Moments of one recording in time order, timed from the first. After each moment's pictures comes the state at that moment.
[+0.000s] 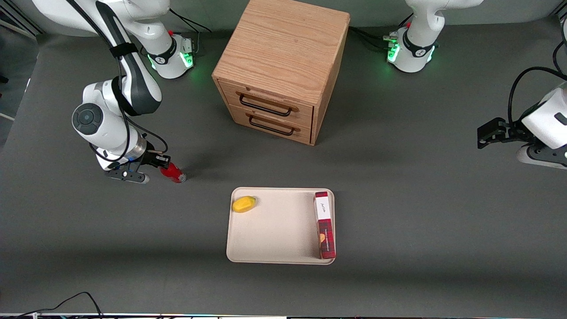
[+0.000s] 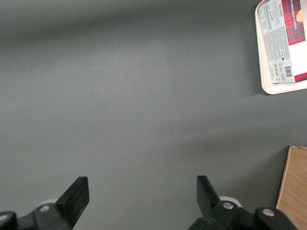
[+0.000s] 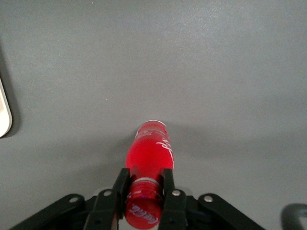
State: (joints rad) arm 0.07 0.13 0.10 -2.20 -0.04 2.31 0.39
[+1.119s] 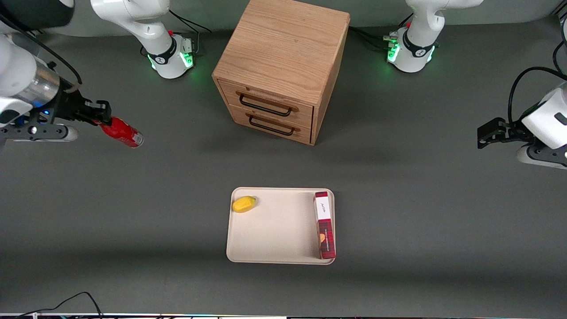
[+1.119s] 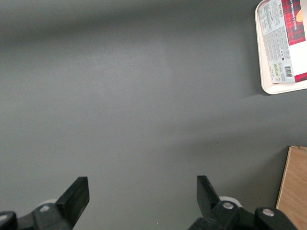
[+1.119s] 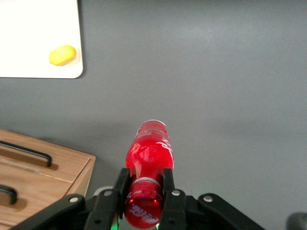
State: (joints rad) arm 0.09 0.12 0.12 -1.35 -0.01 1.33 0.23
